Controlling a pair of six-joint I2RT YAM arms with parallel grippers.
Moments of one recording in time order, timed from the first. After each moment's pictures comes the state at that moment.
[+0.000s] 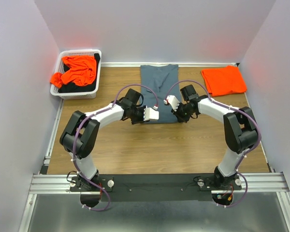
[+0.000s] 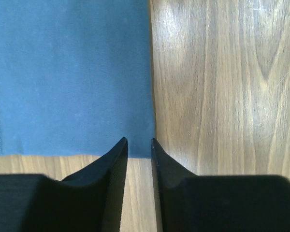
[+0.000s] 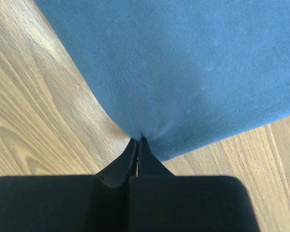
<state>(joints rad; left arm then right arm) -0.54 1.75 1.09 -0.35 0.48 1.01 0.39 1.79 1.12 -0.50 -0.29 -0.69</state>
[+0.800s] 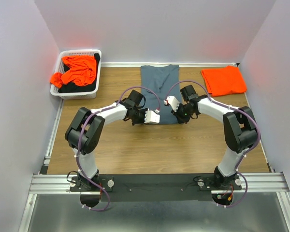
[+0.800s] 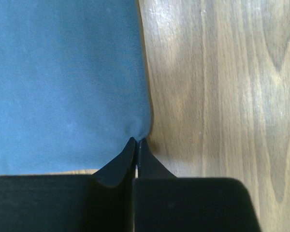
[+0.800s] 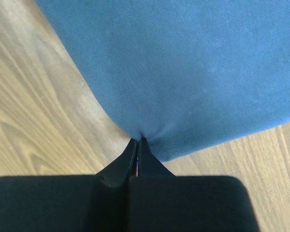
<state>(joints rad) -0.55 1.83 1.12 -0.37 0.46 1.10 0.39 1.80 1.13 -0.52 -0.30 -0.69</state>
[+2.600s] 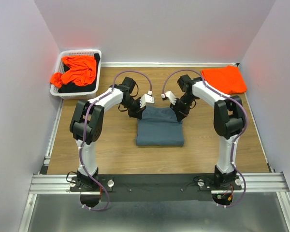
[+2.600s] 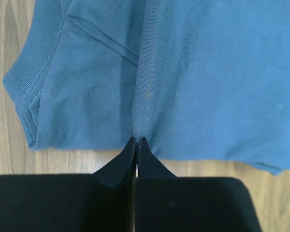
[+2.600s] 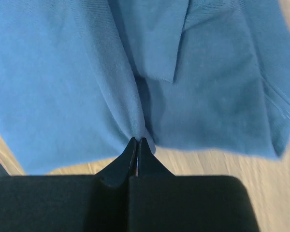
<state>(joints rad) -0.40 1.98 1.45 -0.76 0.70 0.95 0.35 2.05 1.59 -1.09 -0.45 -0.85</state>
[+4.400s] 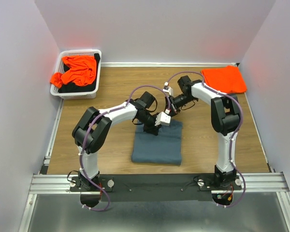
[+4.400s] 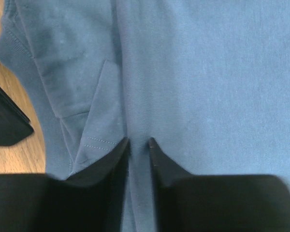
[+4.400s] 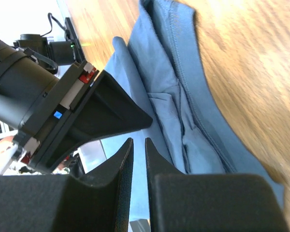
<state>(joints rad) -0.67 1.89 1.25 -0.54 0.77 0.90 0.32 2.14 1.58 -0.91 -1.05 -0.20</state>
